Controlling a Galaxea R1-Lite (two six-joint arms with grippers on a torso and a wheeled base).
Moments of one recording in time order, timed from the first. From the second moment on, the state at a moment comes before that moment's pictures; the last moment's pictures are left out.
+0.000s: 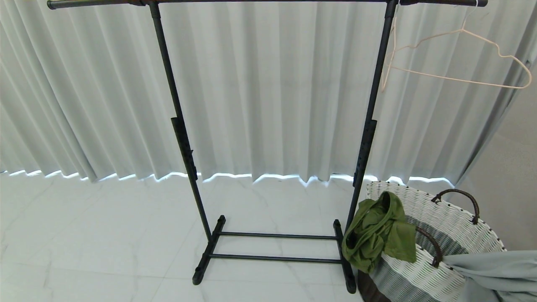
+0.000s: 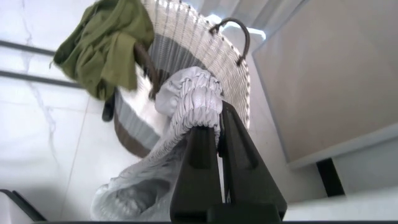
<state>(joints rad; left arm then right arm) 0.00 0.00 0.00 0.00 0.00 0.06 0.01 0.61 -0.30 -0.01 -0.13 -0.27</state>
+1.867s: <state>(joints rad) 0.00 0.00 0.00 0.00 0.00 0.03 0.02 0.56 -0.29 0.00 -0.08 -0.27</state>
